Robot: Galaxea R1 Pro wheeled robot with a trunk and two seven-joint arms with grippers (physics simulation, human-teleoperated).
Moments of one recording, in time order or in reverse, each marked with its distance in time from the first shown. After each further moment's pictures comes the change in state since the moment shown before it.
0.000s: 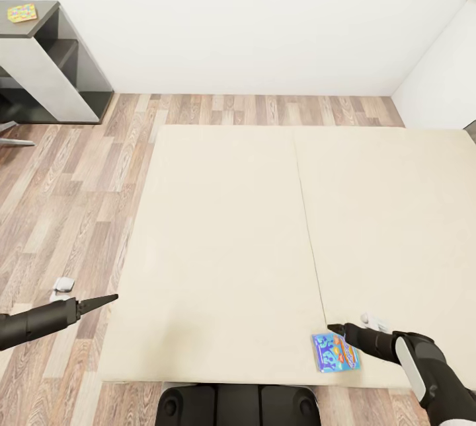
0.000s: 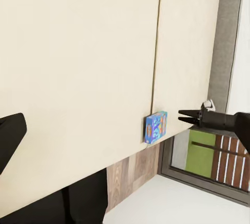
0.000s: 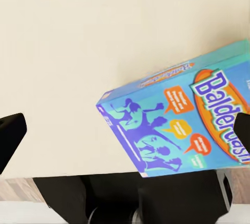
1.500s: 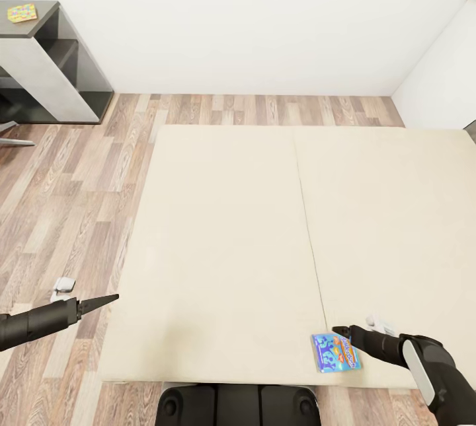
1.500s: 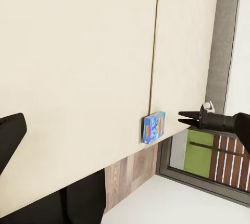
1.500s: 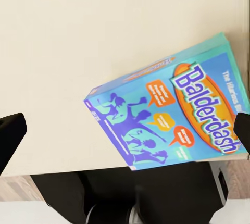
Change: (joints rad) left arm 0.000 -0.004 0.000 0.000 0.000 0.000 -0.005; right arm 0.016 -0.026 -0.002 -0.007 -0.027 0.014 0.002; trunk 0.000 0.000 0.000
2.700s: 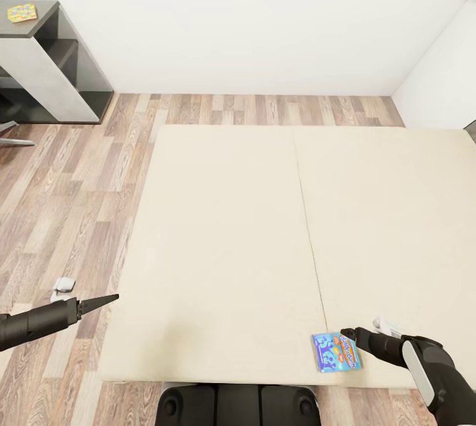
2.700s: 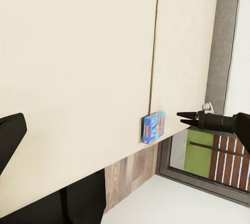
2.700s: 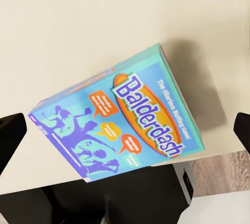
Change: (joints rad) left arm 0.000 0.000 0.000 0.000 0.000 0.000 0.000; right arm 0.000 0.001 0.001 0.009 -0.004 -0.043 -0.152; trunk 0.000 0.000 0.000
